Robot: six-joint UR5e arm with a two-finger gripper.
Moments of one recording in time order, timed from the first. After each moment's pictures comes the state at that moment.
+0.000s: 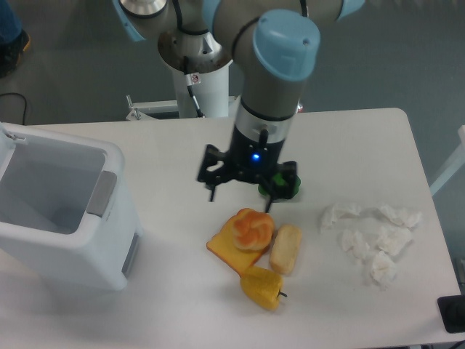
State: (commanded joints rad) arm 2.53 -1.85 -1.44 -1.28 1.40 0.83
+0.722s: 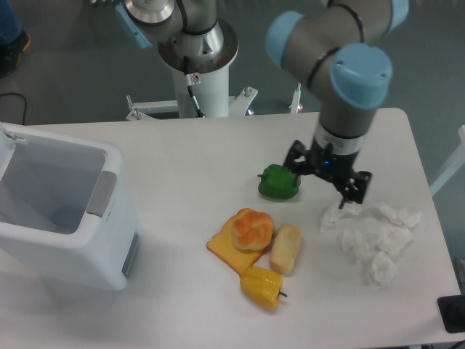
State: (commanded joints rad) arm 2.69 -1.97 -1.43 -1.28 1.56 1.38
